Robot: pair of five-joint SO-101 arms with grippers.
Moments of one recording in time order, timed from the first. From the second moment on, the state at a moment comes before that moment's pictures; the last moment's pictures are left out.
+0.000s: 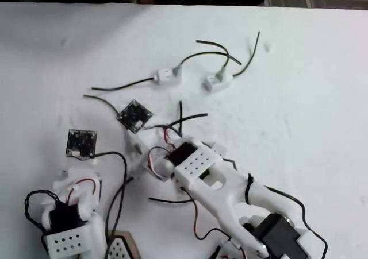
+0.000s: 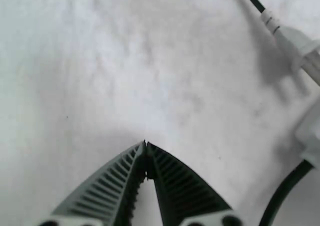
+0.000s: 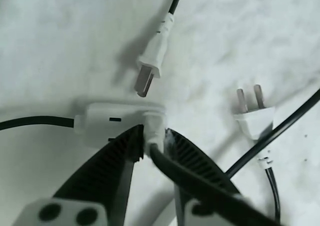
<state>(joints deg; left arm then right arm) -20.4 -103.0 97.2 72.7 -17.6 -46.0 -14.6 47.6 39.3 9.4</state>
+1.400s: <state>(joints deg) -20.4 -103.0 97.2 72.7 -17.6 -47.3 -5.6 46.0 38.8 9.8</state>
